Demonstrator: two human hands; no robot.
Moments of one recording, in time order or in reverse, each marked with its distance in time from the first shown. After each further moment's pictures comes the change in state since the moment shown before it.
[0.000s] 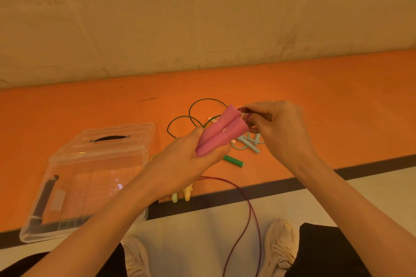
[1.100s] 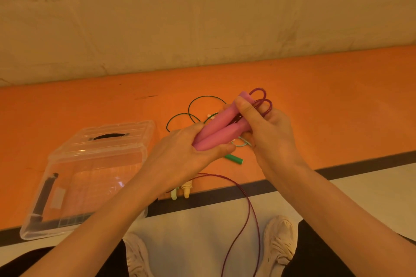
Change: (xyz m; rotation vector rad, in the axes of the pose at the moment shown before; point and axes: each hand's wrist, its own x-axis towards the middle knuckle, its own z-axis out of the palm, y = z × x) left_hand 0.008 0.003 0.005 0.076 0.092 0.004; right_hand -0.011 -0.010 0.025 0.825 0.096 0.437
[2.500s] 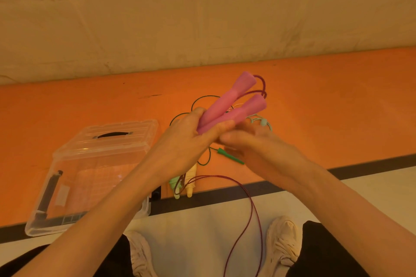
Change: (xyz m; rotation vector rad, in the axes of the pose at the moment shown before) left_hand 0.007 0.003 -0.014 -0.111 0.044 0.041; right_hand 0.000 0.013 -0.014 -0.148 -0.614 0.194
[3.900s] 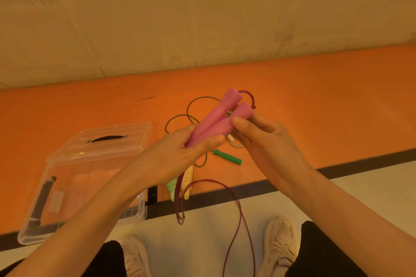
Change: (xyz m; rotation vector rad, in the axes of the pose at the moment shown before) left_hand -0.006 -0.007 -0.004 -0.047 -0.233 -0.027; right_hand -0.013 -0.005 0.000 0.213 0.288 -0.225
